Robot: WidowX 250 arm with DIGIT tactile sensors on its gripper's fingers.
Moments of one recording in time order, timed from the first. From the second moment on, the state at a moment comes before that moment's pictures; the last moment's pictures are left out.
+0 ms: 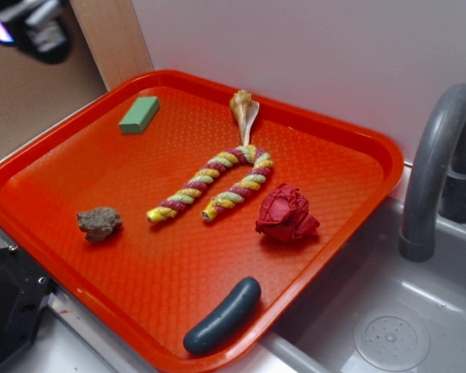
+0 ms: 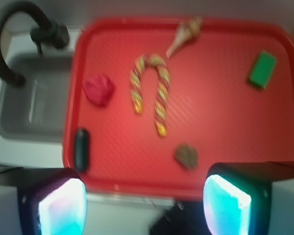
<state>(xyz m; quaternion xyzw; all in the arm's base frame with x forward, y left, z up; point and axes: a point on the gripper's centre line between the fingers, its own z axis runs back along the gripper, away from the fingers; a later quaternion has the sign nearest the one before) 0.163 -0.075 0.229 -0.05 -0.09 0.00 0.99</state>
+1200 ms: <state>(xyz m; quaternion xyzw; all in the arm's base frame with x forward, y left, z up) 0.255 -0.145 0.062 -0.07 -0.16 0.02 0.99</state>
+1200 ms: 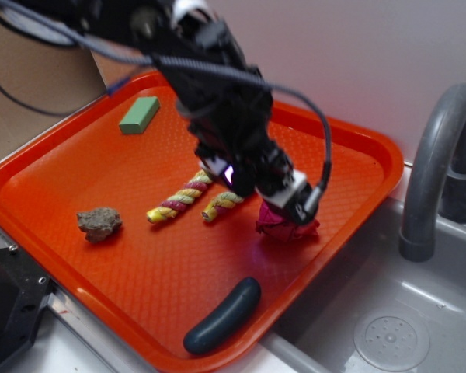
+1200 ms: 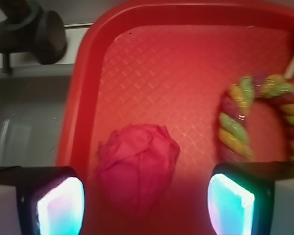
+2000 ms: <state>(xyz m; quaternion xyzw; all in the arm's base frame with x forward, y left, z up) 0.257 -0.129 0.075 -0.09 -0.16 0.03 0.98</state>
